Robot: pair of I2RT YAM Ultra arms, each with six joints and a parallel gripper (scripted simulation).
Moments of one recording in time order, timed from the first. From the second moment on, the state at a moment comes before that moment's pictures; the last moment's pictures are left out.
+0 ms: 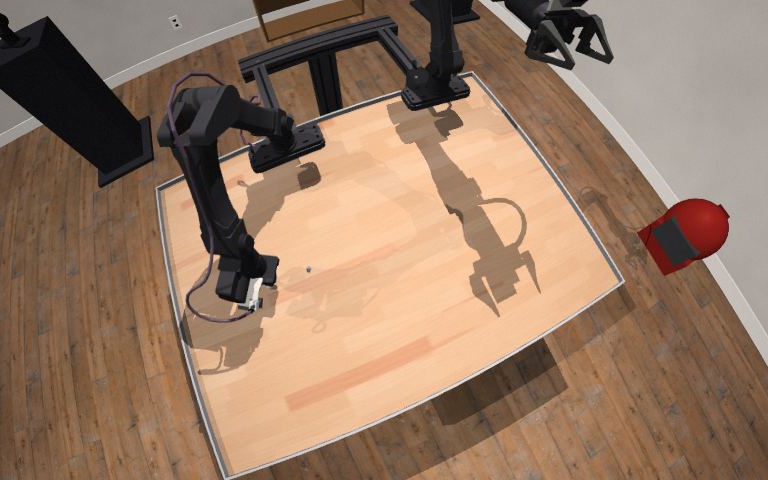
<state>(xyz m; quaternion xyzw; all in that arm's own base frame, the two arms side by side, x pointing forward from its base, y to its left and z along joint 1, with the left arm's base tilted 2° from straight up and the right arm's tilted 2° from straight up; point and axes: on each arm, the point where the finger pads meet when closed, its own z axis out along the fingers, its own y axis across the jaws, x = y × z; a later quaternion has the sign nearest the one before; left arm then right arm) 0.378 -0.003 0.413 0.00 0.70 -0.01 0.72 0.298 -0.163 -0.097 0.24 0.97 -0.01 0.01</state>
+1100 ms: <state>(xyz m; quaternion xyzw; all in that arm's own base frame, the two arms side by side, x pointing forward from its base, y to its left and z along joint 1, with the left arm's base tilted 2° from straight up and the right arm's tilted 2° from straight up) 0.378 -0.003 0.413 0.00 0.70 -0.01 0.72 0.300 -0.145 -0.062 0.33 0.94 -0.01 0.02</state>
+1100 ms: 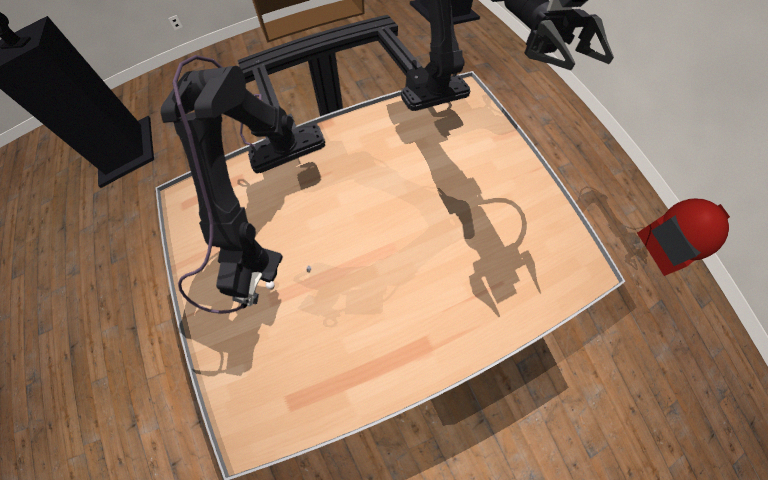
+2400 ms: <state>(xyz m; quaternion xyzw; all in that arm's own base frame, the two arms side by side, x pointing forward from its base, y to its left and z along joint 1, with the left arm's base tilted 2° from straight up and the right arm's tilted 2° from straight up) 0.378 -0.003 0.413 0.00 0.70 -0.01 0.72 0.304 -0.073 -0.071 0.67 0.74 -0.01 0.02</state>
